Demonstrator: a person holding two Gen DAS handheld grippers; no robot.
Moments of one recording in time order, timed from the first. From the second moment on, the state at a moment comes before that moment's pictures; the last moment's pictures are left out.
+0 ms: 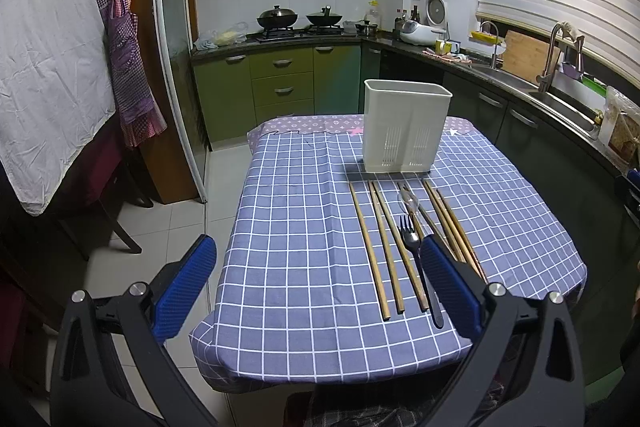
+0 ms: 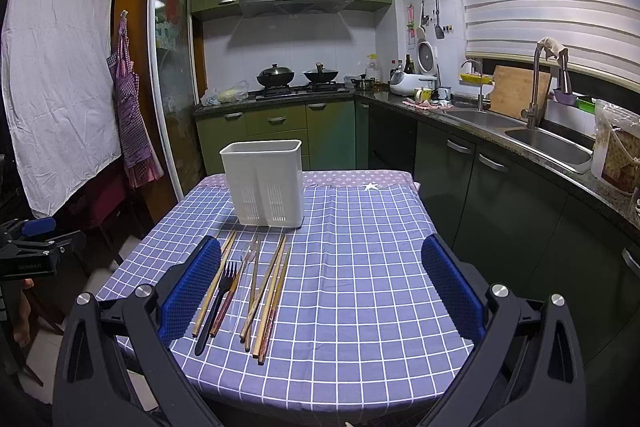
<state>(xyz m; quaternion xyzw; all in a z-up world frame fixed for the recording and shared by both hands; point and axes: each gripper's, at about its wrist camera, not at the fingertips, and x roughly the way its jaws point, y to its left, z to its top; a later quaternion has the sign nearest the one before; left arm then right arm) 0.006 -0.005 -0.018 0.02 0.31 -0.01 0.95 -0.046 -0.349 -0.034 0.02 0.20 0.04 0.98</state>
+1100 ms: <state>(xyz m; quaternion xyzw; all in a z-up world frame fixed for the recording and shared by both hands) 0.157 -0.103 -0.093 0.03 0.55 -0.10 0.83 0.116 -0.410 -0.099 0.02 0.43 0.05 0.90</state>
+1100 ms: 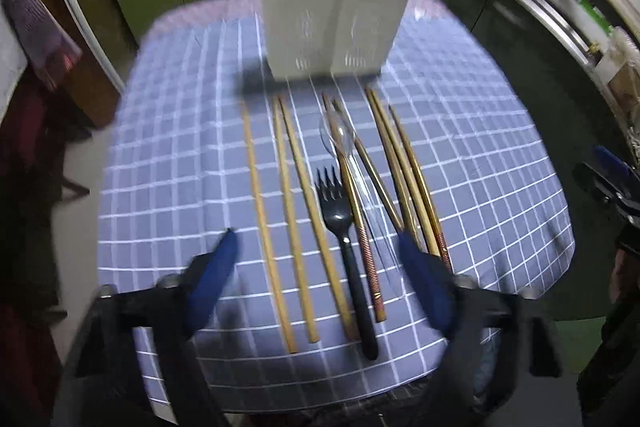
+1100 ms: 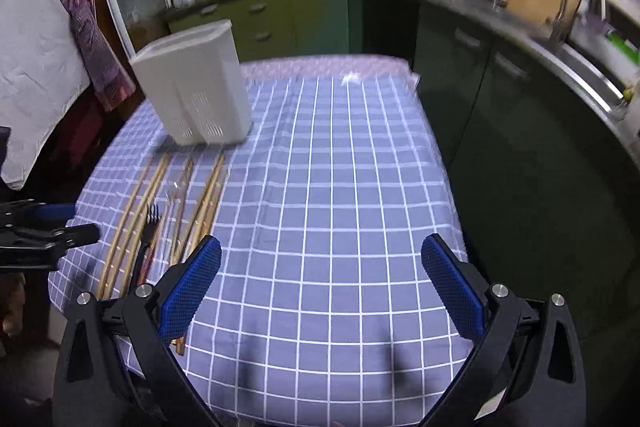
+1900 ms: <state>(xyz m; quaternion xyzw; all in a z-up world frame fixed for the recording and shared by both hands) 0.183 -0.128 -0.153 0.02 0.67 -0.07 0.74 0.136 -0.390 -0.125 0.00 0.46 0.09 0.88</state>
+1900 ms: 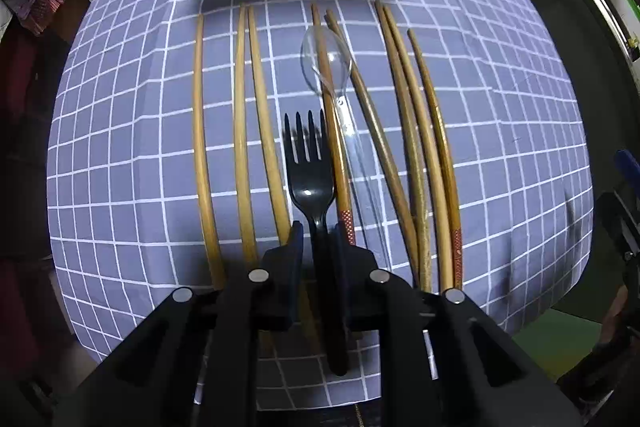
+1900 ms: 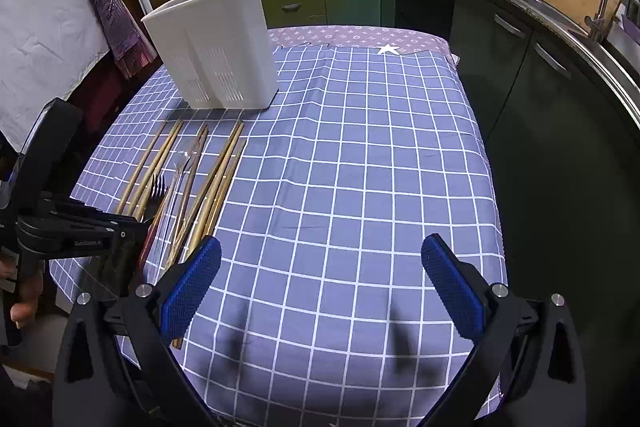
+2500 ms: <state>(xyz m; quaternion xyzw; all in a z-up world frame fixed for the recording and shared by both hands) 0.192 -0.127 -0.141 0.00 0.63 -0.10 0.77 0.137 -0.384 -0.120 -0.03 0.47 0.09 0.88</state>
